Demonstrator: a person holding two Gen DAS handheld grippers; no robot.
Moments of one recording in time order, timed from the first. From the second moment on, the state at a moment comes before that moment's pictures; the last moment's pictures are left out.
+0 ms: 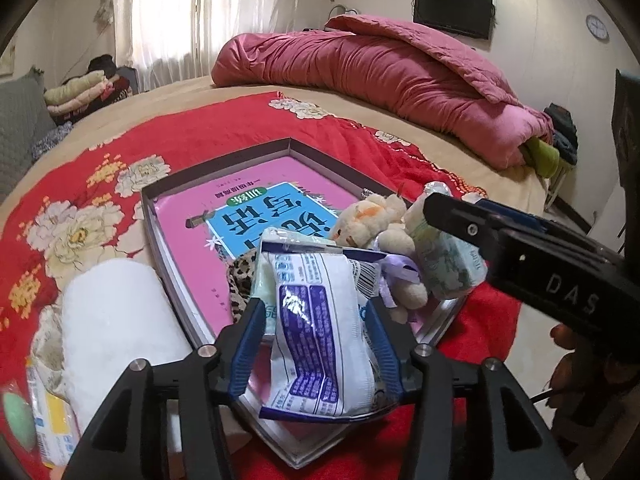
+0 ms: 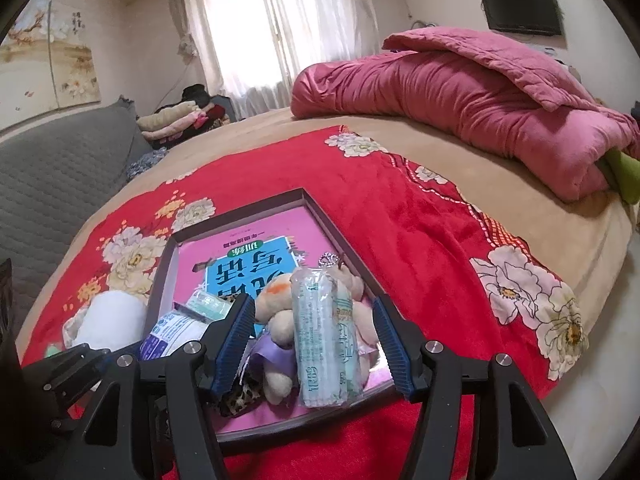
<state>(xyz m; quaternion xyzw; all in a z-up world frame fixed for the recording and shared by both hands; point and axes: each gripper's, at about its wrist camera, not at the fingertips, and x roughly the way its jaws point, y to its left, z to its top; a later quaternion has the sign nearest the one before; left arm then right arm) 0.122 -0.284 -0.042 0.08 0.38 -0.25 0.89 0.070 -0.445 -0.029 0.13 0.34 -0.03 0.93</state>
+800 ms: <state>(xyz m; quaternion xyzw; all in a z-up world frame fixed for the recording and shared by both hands) 0.122 -0.269 -0.033 0.06 0.39 -0.24 0.89 0.064 -0.443 -0.025 0.13 0.34 -0.04 0.93</state>
